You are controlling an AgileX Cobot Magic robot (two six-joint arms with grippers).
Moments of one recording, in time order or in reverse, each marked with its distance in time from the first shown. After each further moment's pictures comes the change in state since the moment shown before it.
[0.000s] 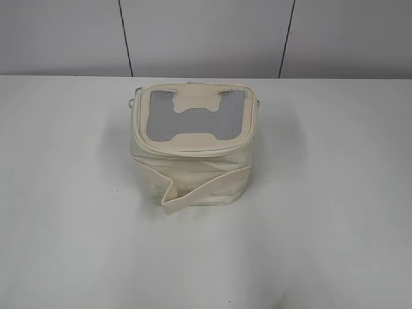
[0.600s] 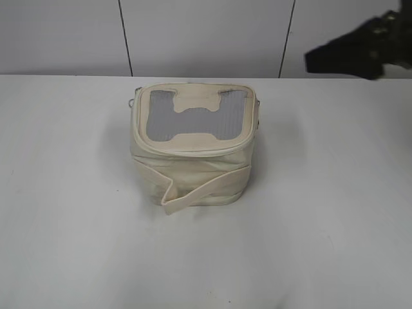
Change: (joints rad) left arm -0.041 0.000 0.000 0.000 0.000 0.000; right arm 0.063 1.306 -0.404 0.975 -0.239 -1.206
